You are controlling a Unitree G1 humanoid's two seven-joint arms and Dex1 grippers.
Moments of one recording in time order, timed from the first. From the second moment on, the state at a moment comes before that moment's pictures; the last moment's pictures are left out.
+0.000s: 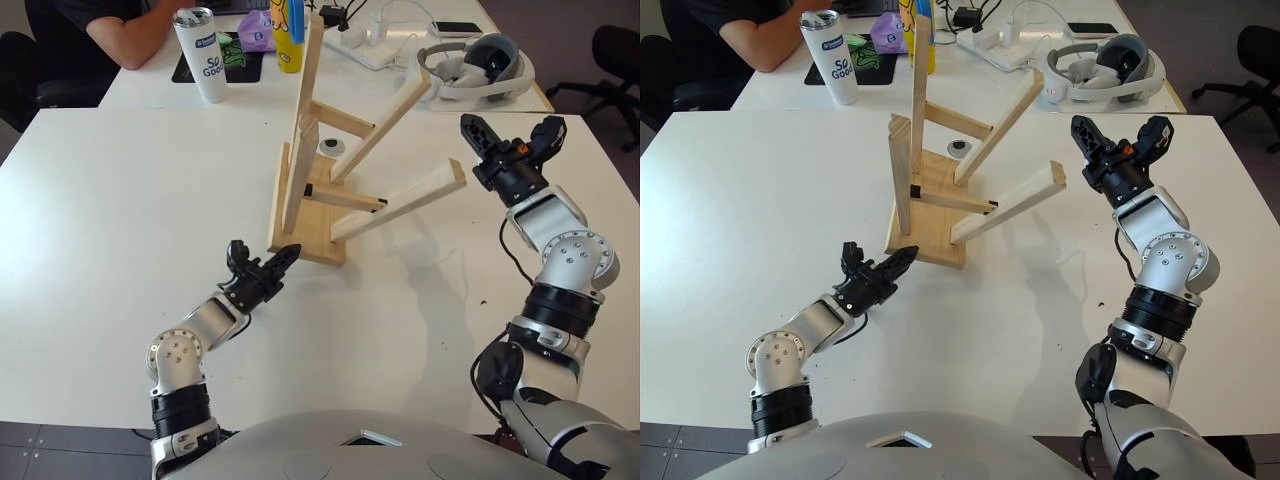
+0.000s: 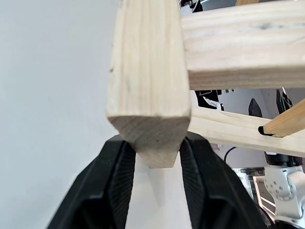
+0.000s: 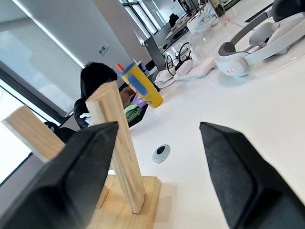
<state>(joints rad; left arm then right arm) 0.10 -0.01 0.27 -0.25 -1.07 1.09 -0.12 -0.44 -0.29 -0.53 0.03 0.84 0.80 0.20</state>
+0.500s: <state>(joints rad) 0.25 0.34 0.13 -0.46 -0.98 1.13 -0.27 -0.19 -0.37 -0.39 -0.15 0.73 0.79 0.24</state>
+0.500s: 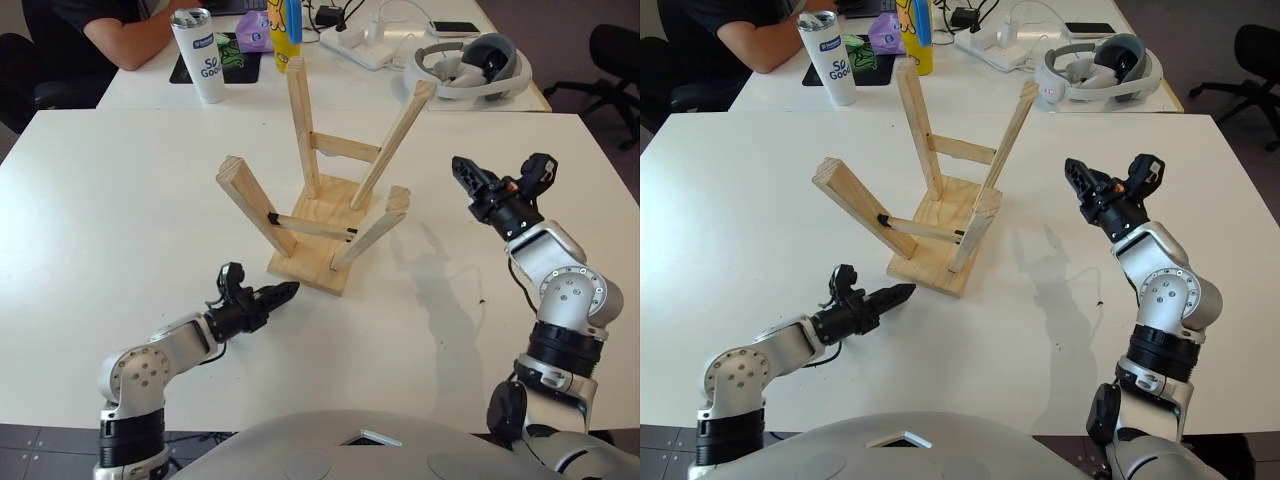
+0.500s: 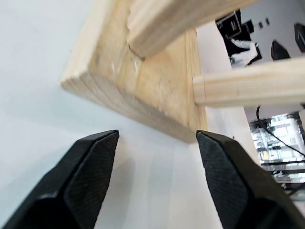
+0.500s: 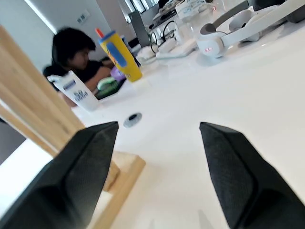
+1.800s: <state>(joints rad) 0.26 0.51 -0.22 -0.40 -0.02 0.41 -0.42 0.02 -0.44 0.13 -0.23 0.24 0.62 0.44</state>
